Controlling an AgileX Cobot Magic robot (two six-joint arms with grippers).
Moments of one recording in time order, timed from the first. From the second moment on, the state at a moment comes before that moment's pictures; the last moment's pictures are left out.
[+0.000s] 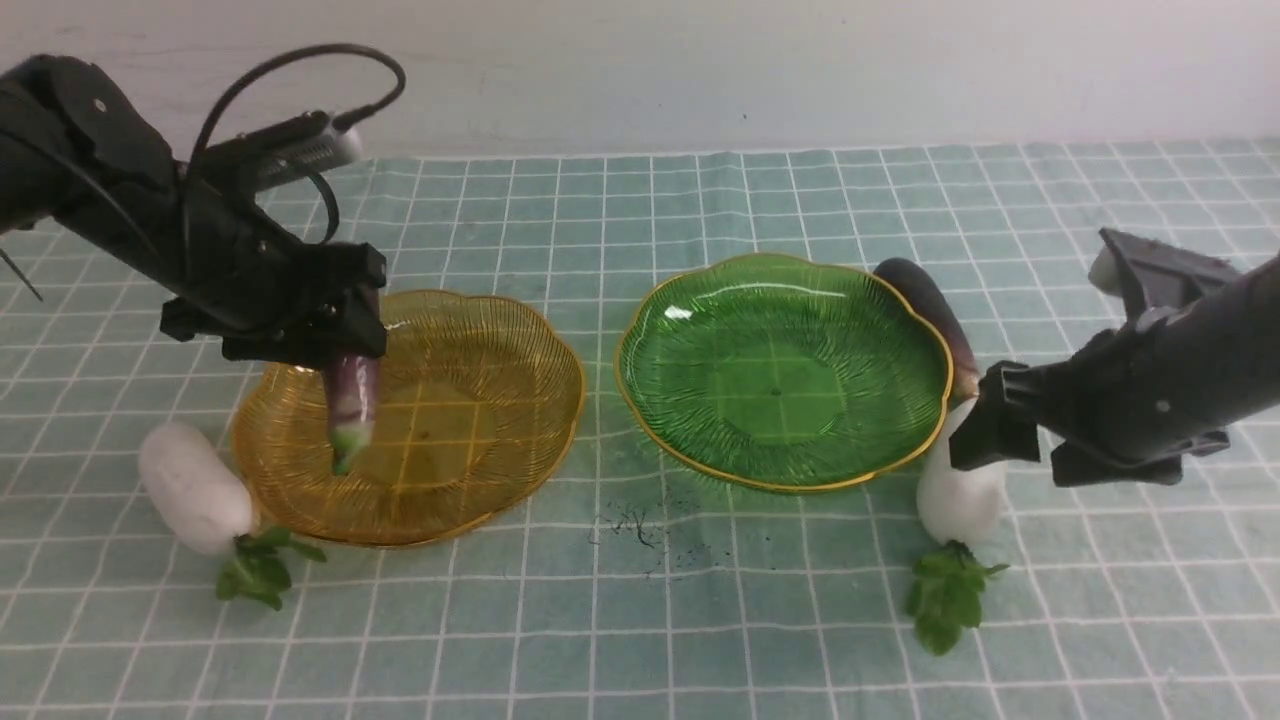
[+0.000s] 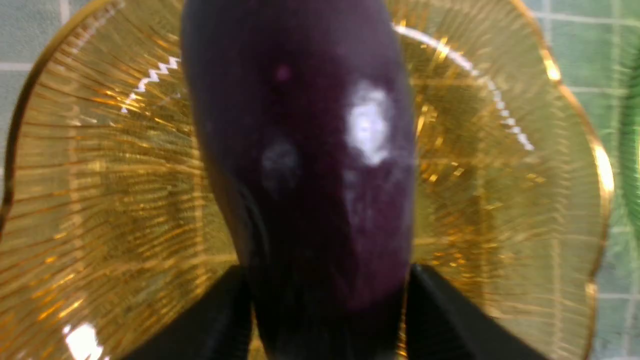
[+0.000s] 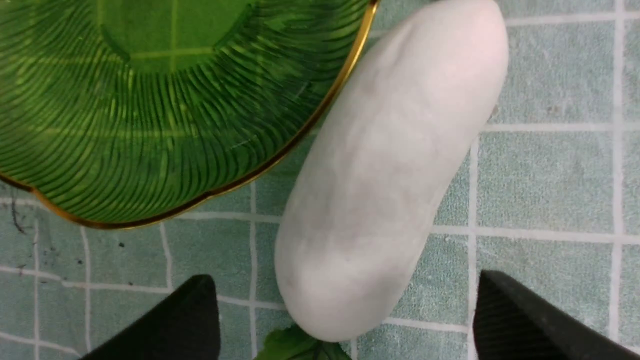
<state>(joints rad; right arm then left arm) 0.09 1.69 -1.05 0.53 0.76 -0.24 0.04 1.92 -1.48 -0.42 0.86 0.20</state>
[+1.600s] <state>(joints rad) 0.14 2.05 -1.63 0.69 0.95 -0.30 0.19 1.68 -1.26 -0.31 0.99 0.07</state>
